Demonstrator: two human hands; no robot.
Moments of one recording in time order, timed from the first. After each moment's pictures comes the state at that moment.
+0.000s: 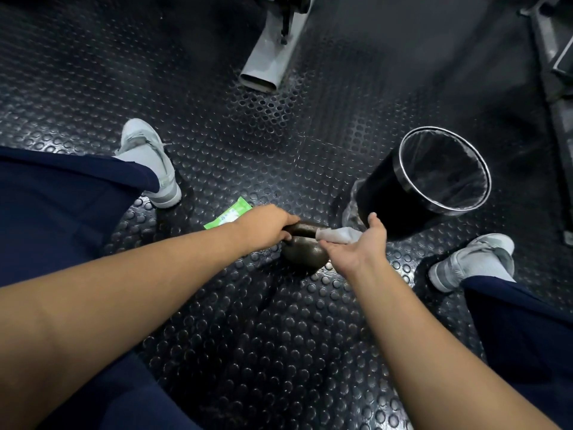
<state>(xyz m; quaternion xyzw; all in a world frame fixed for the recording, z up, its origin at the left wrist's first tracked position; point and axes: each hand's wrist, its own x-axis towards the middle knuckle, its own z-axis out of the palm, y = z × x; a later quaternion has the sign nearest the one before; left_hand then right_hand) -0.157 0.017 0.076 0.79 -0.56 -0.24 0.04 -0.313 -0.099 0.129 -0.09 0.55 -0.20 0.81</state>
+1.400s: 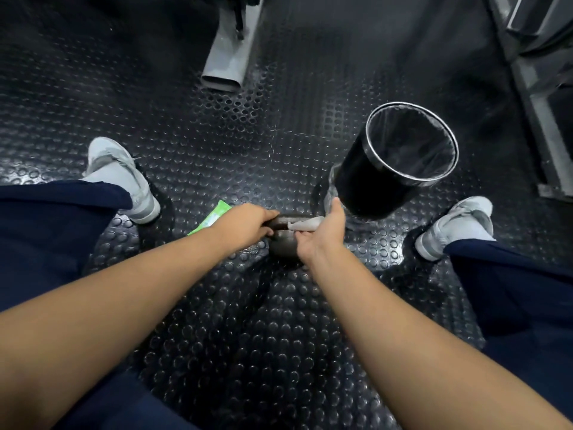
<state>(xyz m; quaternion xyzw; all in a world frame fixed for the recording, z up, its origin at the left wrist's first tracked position) -0.157 0.017 0.069 0.79 -0.56 -0.23 0.07 -0.295 -0.070 0.139 -0.10 0.60 -0.21 0.77</state>
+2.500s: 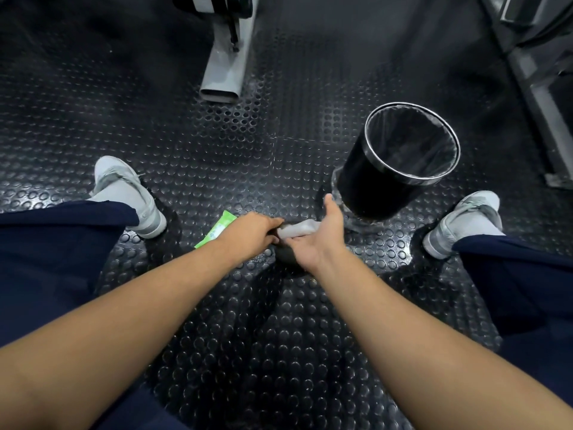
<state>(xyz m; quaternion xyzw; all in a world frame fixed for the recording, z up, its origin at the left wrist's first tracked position) -0.157 0.018 0.069 0.79 -0.57 -0.22 0.08 -0.294 -0.072 0.119 -0.09 0.51 -0.17 0.84</state>
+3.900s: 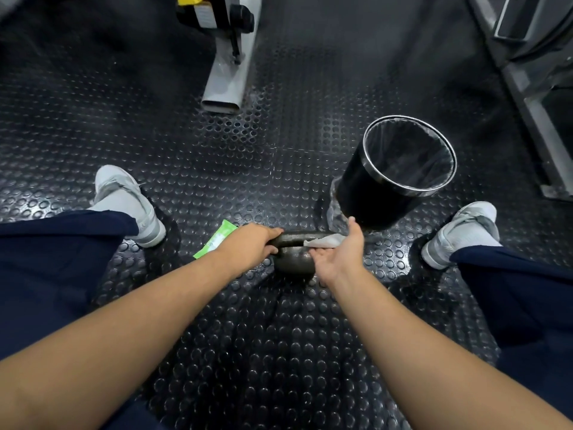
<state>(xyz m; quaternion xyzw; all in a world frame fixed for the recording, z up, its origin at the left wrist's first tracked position) -0.157 0.018 0.069 0.80 -0.55 -0.23 0.07 -0.323 -0.089 0.111 -0.10 0.56 -0.25 0.78</state>
